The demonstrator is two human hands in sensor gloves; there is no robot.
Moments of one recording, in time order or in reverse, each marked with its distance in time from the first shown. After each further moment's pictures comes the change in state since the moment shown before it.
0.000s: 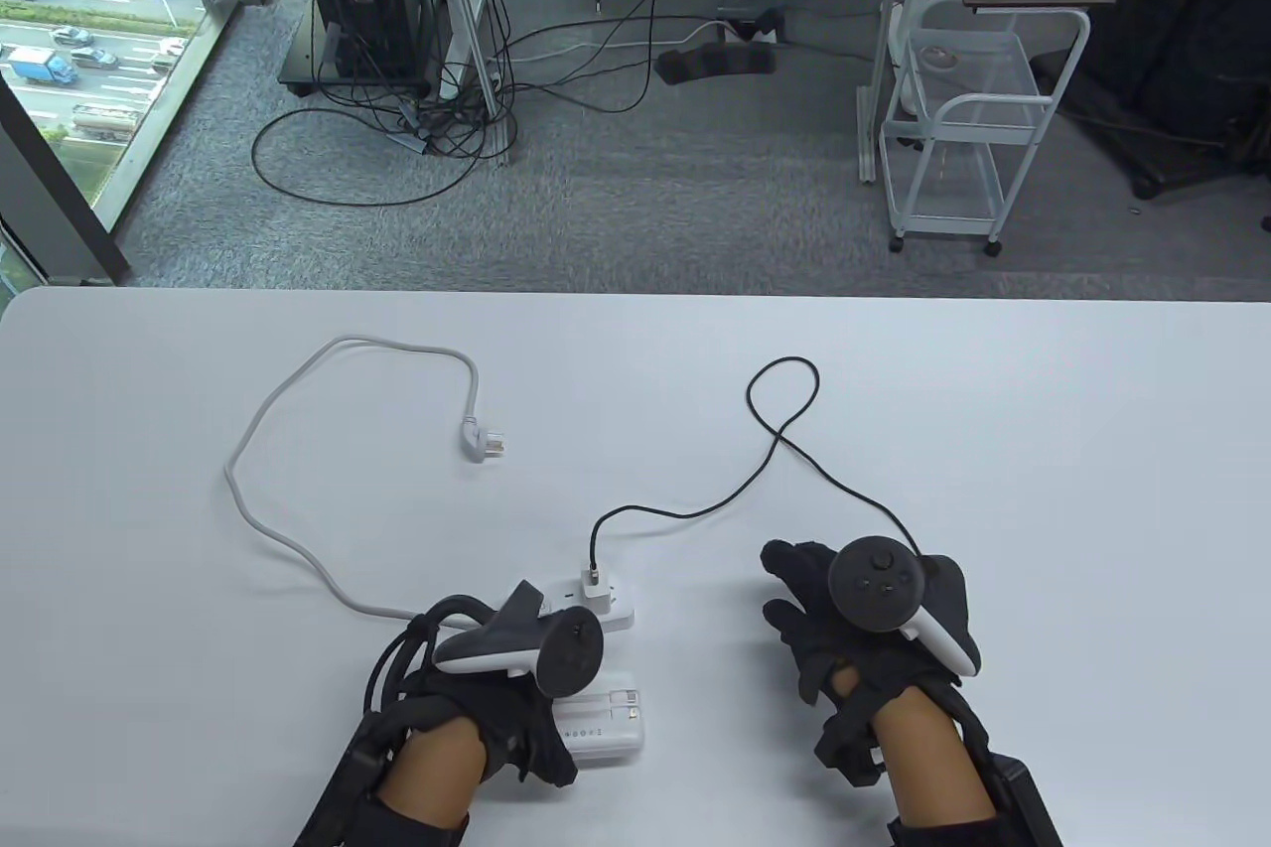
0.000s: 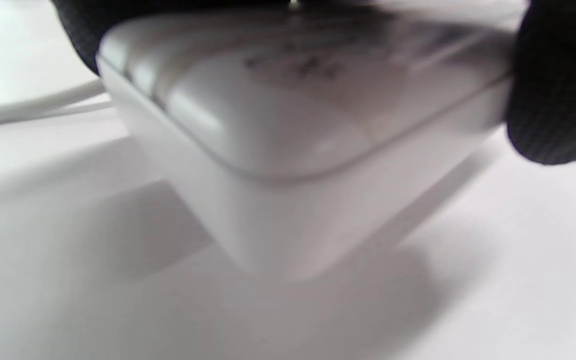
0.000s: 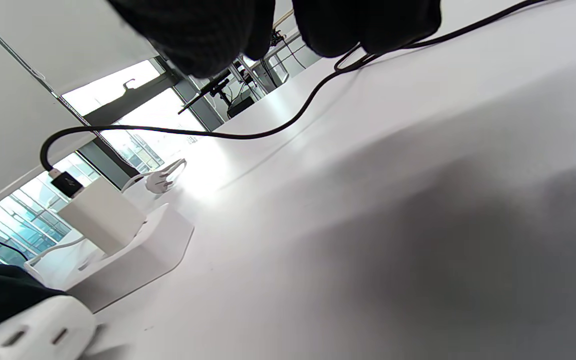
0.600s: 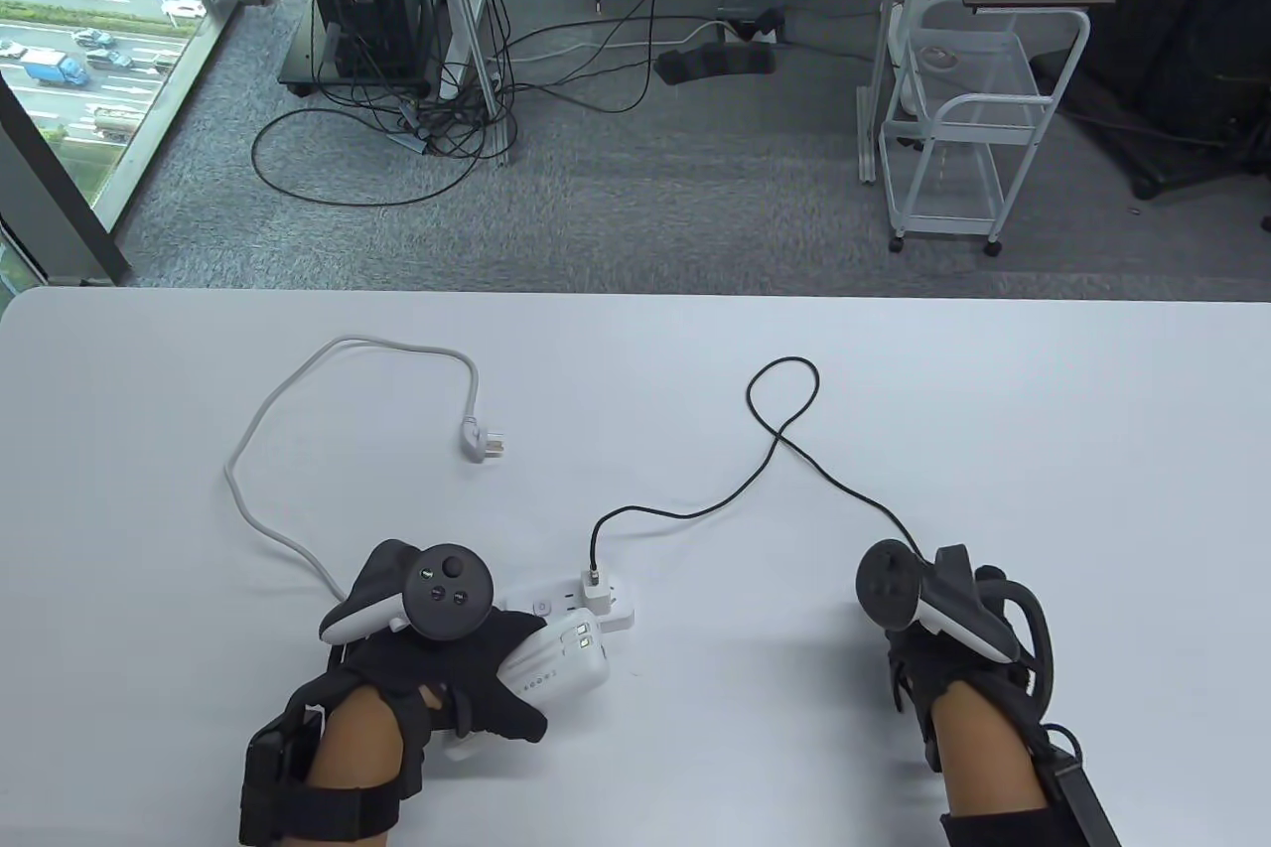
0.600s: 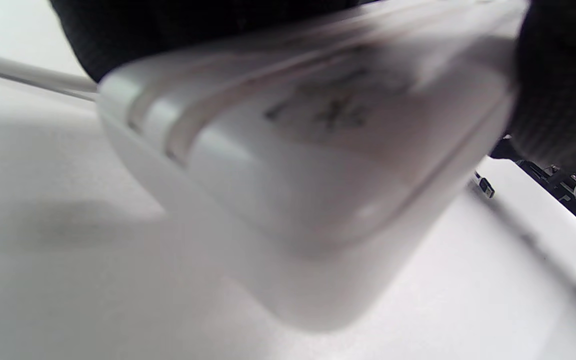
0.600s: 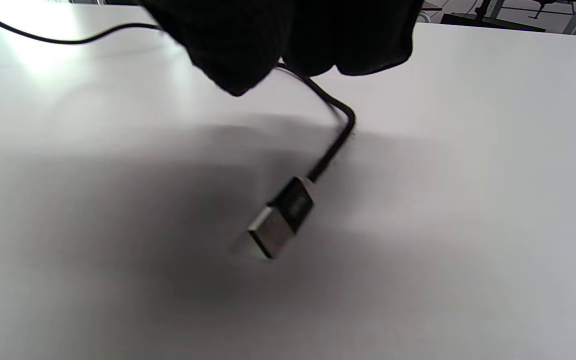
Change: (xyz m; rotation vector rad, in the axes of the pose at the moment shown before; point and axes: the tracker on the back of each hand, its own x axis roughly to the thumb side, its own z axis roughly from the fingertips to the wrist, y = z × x) left_hand -0.063 0.003 0.022 0.141 -0.111 0.369; right_hand -0.050 -0.021 0.014 0.154 0.344 0.585
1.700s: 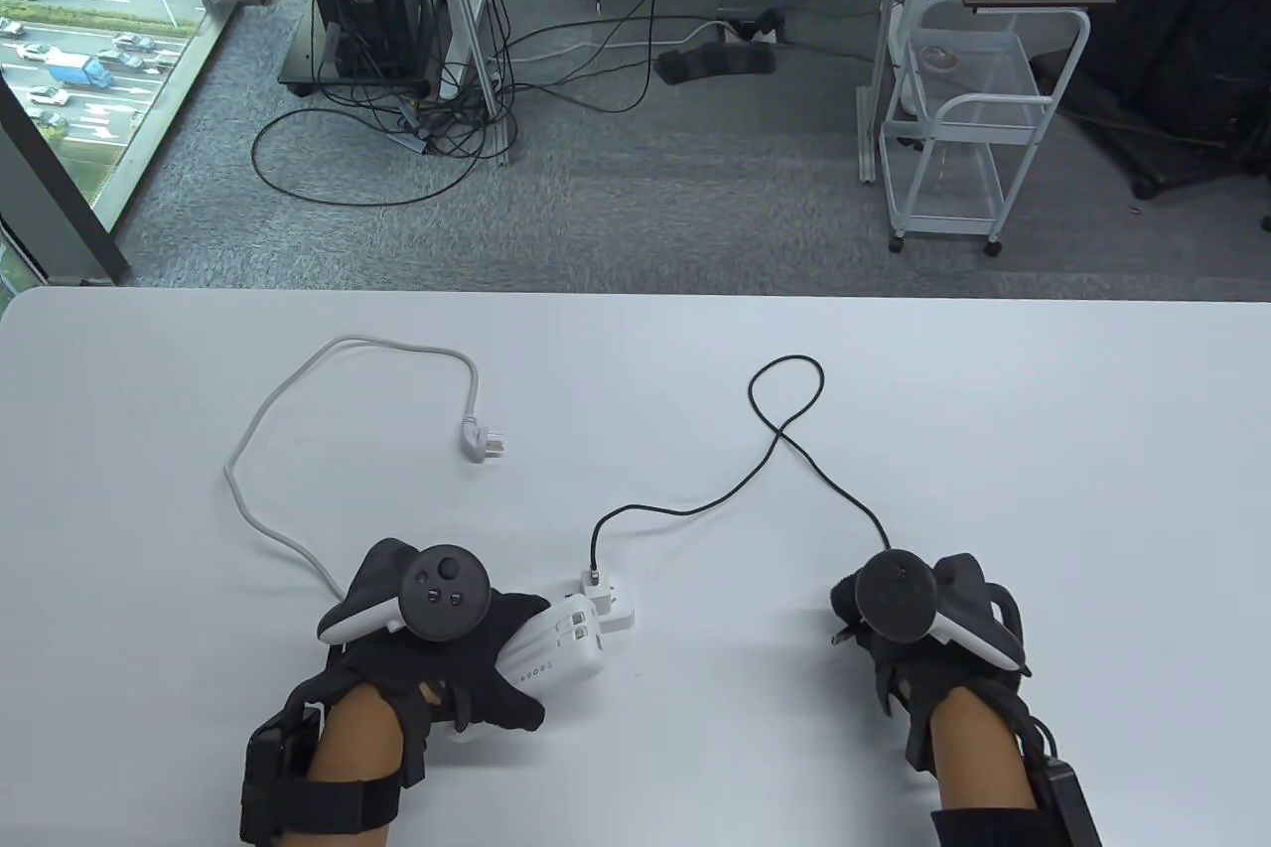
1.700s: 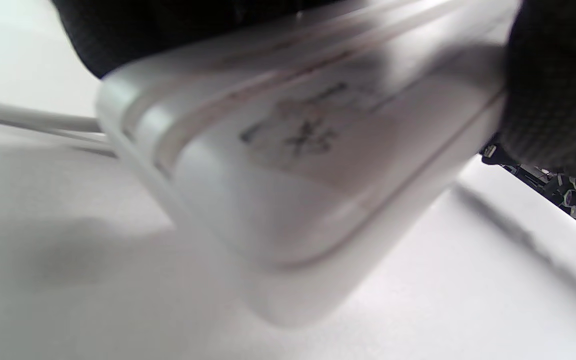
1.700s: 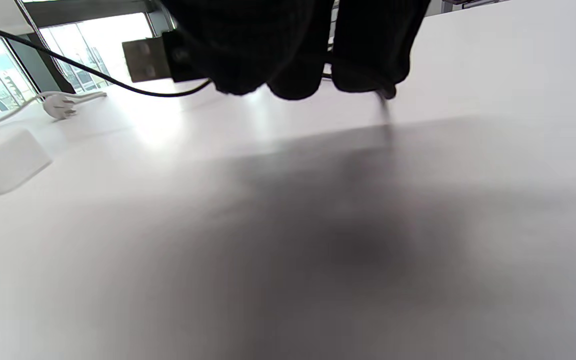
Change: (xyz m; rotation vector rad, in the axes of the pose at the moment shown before) left_hand 0.002 0.006 0.000 0.094 -0.034 -0.065; right_hand 0.028 -0.007 -0.001 -0.132 -0.285 -0.234
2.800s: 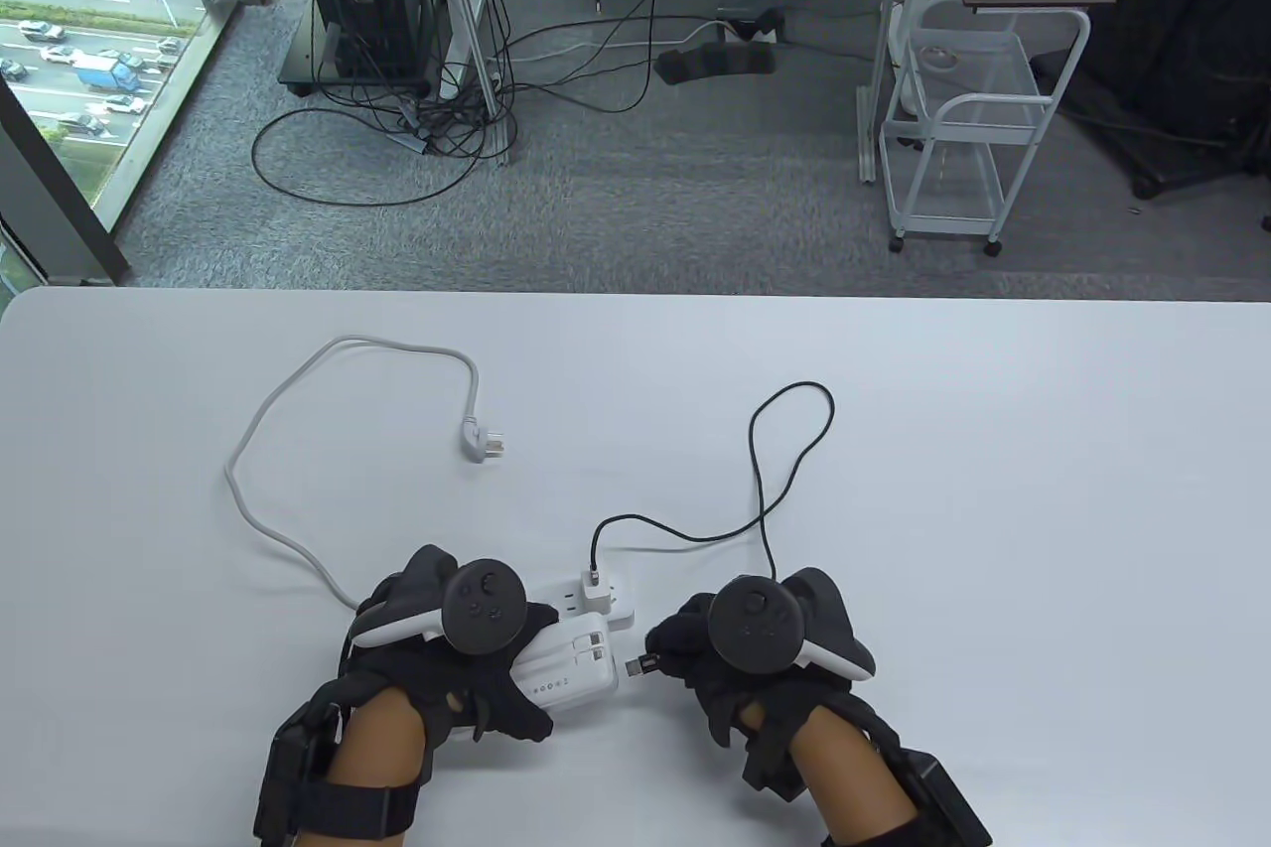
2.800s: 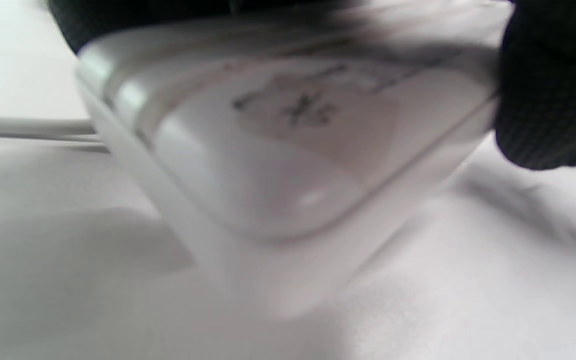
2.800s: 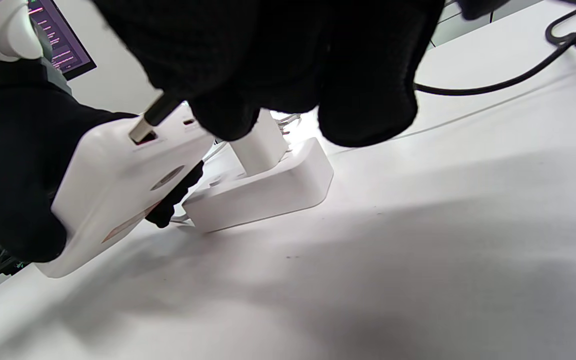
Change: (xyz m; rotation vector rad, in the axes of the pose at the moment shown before) left_hand 0.019 -0.008 -0.010 -0.080 0.052 -0.156; right_hand 0.123 0.018 -0.007 -0.056 -0.393 -0.202
